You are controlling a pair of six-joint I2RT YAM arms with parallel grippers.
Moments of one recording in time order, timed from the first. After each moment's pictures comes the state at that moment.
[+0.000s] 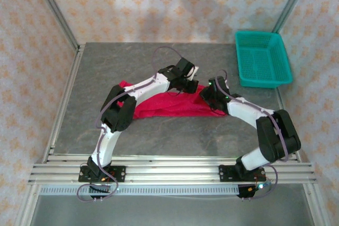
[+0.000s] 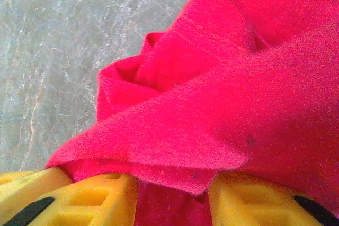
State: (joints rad) left arm -0.66 2.18 1.79 -0.53 0.23 -0.36; right arm 0.37 1.50 0.80 -0.14 -0.01 1.06
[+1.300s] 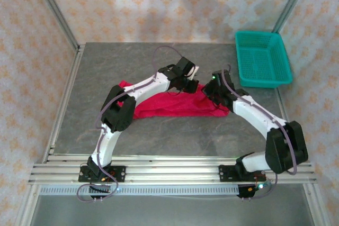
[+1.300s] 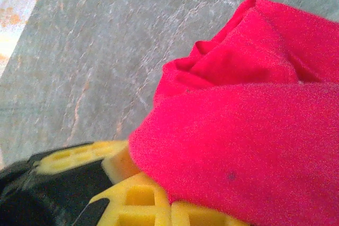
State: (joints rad) left arm -0.67 2.18 1.82 -0.57 0.24 -0.36; right arm 0.37 1.36 0.90 -0.34 -0.05 1.04
